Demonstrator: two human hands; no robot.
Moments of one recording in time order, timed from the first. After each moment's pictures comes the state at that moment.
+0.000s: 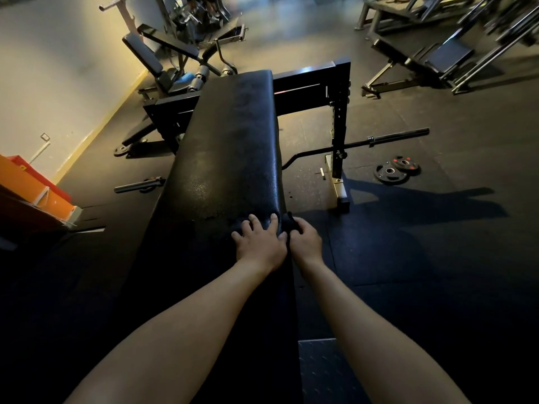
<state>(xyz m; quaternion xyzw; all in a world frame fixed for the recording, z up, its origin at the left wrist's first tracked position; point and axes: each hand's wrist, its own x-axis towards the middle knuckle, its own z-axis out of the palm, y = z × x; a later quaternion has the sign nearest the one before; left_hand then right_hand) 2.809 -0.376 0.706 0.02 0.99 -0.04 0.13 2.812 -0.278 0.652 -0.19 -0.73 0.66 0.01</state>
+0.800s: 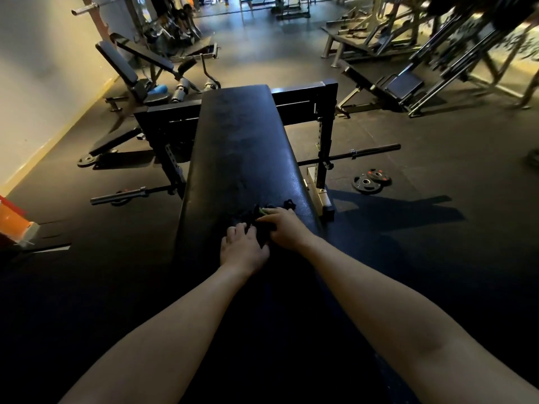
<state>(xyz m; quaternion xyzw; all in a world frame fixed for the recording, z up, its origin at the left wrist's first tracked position) 2.807 -0.531 0.725 0.08 0.99 0.06 0.12 2.780 -0.388 0.711 0.10 -0.95 0.30 -0.04</state>
